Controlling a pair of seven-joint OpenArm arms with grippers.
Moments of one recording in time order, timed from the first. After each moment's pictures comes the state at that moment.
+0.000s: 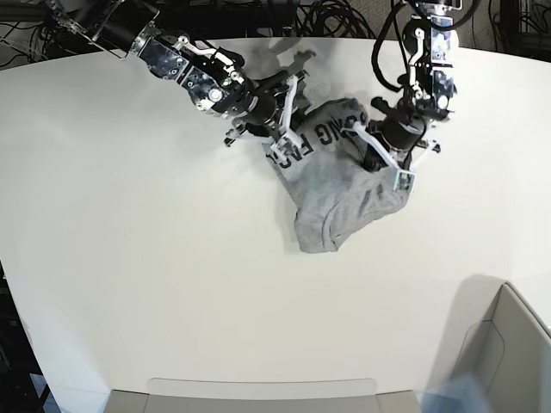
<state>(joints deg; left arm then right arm) 11.2 -8.8 -3.5 99.7 -17.0 -11.4 45.9 5.5 19.7 -56.3 94.9 24.3 -7.9 -43.9</state>
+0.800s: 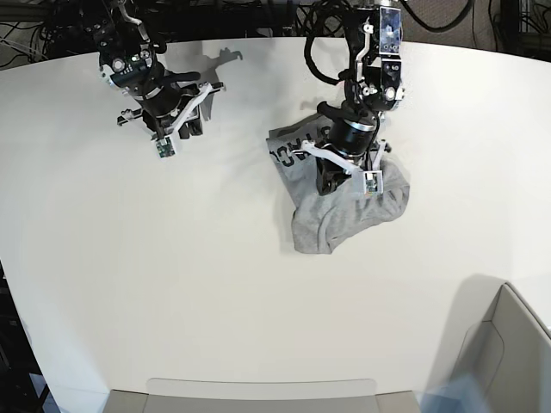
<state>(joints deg) 12.8 6.0 1.0 98.1 -17.1 -1.8 27.7 -20.5 24.8 -16.4 114.5 19.5 -7.3 -47.0</state>
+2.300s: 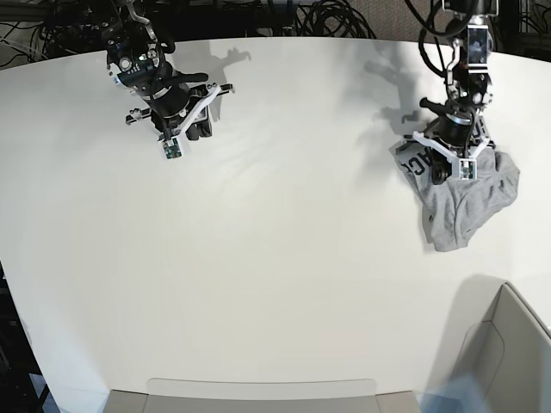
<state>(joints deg) 16.7 -19.3 -9.2 85.8 -17.4 -6.9 12.5 -19.4 21.5 -17.2 114.7 19.1 -7.3 -47.1</state>
